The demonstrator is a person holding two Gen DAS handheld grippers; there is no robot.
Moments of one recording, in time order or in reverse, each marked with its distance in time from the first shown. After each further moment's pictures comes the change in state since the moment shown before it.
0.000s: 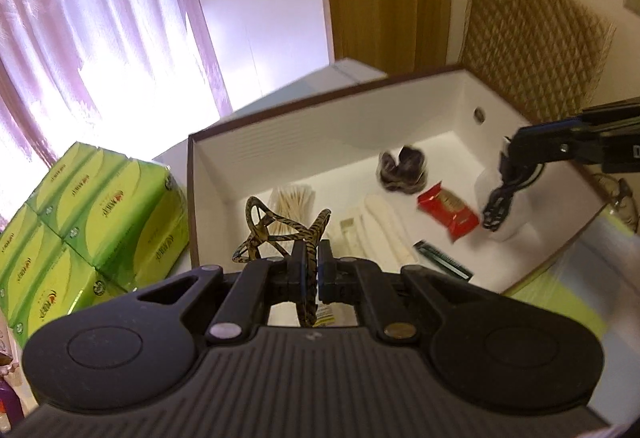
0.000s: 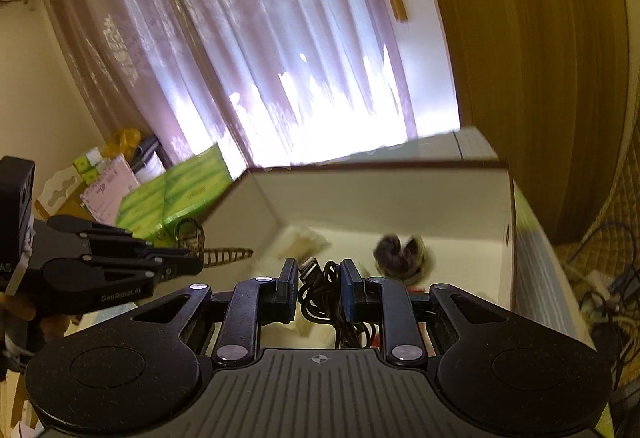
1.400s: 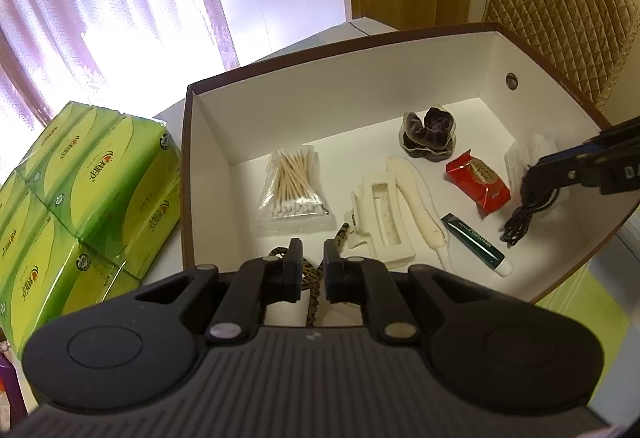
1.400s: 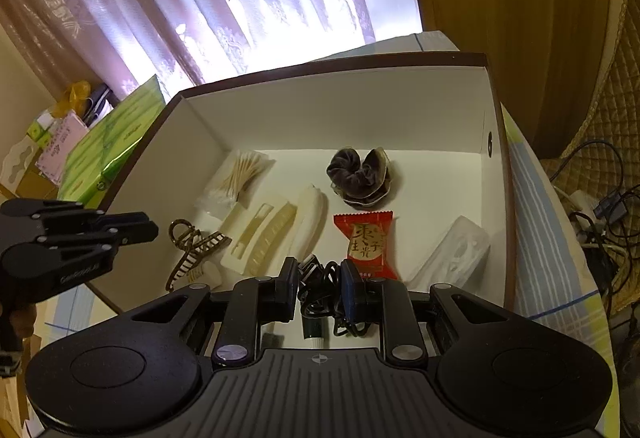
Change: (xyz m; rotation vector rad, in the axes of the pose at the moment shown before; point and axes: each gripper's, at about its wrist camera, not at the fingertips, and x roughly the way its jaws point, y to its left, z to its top) left arm 0.033 0.008 -0.006 -0.033 0.094 0.021; right arm 0.039 -0.018 -0.004 0.106 0.240 -0.108
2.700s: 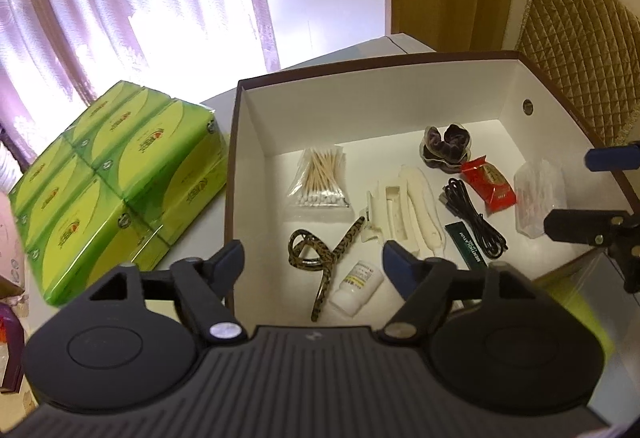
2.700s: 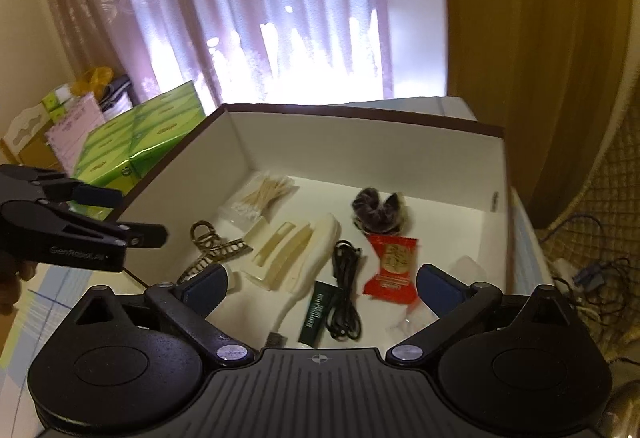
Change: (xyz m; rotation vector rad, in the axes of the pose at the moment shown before) left arm -0.042 -0.002 -0.010 -0.120 -0.012 0.099; right arm -0.036 0.043 -0.027 -0.194 -0.144 -0.073
